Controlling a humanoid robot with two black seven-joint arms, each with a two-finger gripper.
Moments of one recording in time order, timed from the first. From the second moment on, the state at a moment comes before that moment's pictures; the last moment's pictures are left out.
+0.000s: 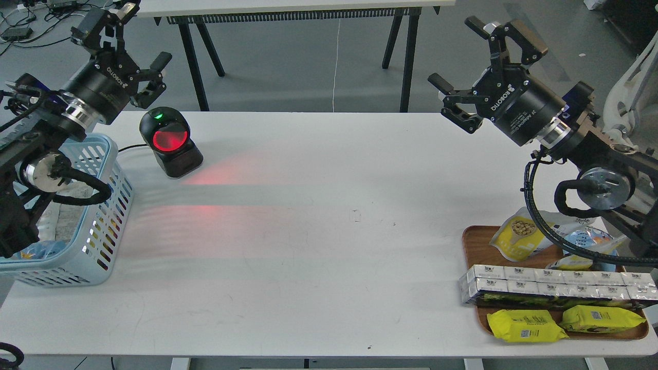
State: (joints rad) left arm -0.84 0.55 -0.59 -0.70 0.30 -0.49 -0.49; right arm 0.85 -0.65 0.43 1.18 -0.14 0.49 0.49
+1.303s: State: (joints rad) left arm -0.86 0.50 -0.63 -0.69 0.24 -0.49 -0.49; right arm 1.34 -1.14 0.10 1.57 -2.13 0.49 0.49
